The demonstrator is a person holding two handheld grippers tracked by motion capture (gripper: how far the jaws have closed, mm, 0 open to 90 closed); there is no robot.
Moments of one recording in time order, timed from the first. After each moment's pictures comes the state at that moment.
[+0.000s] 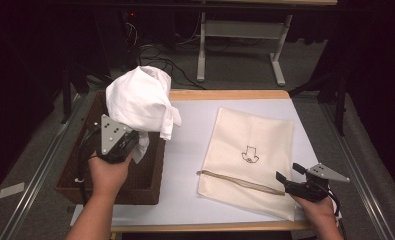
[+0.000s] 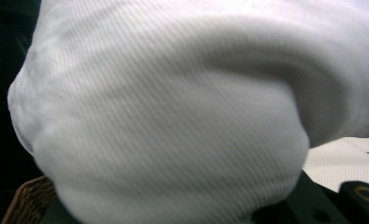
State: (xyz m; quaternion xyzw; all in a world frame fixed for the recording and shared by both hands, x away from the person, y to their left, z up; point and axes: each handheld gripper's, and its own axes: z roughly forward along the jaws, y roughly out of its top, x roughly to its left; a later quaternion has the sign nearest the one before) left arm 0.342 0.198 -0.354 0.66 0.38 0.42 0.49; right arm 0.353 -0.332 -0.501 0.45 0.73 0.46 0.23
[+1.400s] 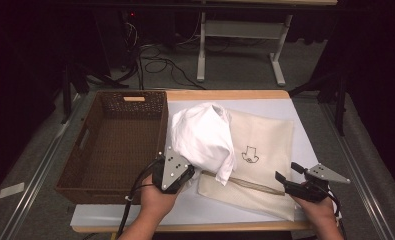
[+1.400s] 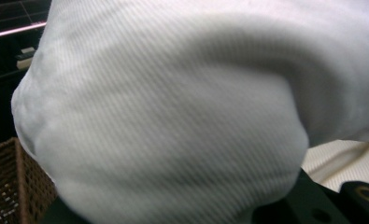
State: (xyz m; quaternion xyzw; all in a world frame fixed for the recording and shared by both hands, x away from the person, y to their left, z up) left arm 0.304 0.089 -0.401 0.73 0.29 0.33 0.52; right arm 0.349 -0.329 -0.496 0.43 0.73 0.47 0.23
